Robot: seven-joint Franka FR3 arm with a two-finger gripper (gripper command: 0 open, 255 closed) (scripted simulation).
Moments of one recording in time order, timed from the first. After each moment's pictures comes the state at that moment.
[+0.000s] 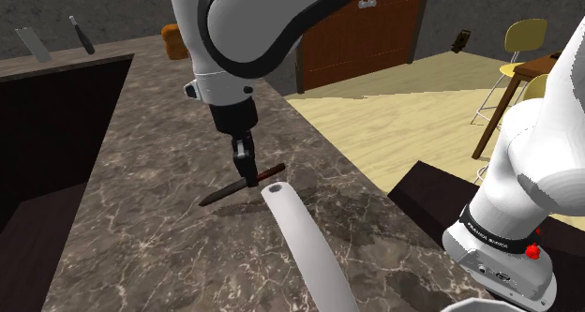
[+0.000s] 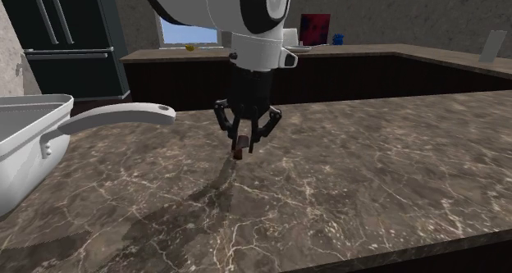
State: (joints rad) arm 0.37 0.00 0.34 -2.02 0.14 1.95 -0.34
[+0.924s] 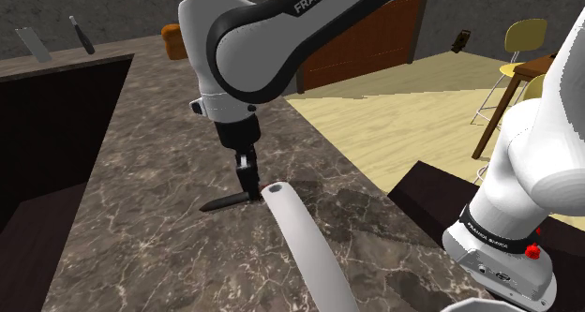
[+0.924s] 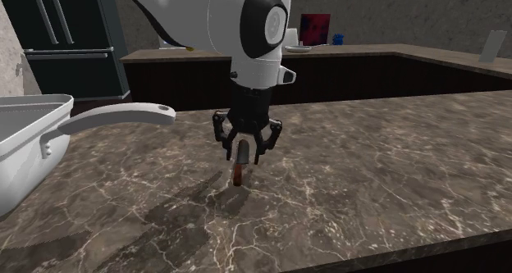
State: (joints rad) arm 0.37 0.03 0.35 -2.07 0.13 2.02 -0.34
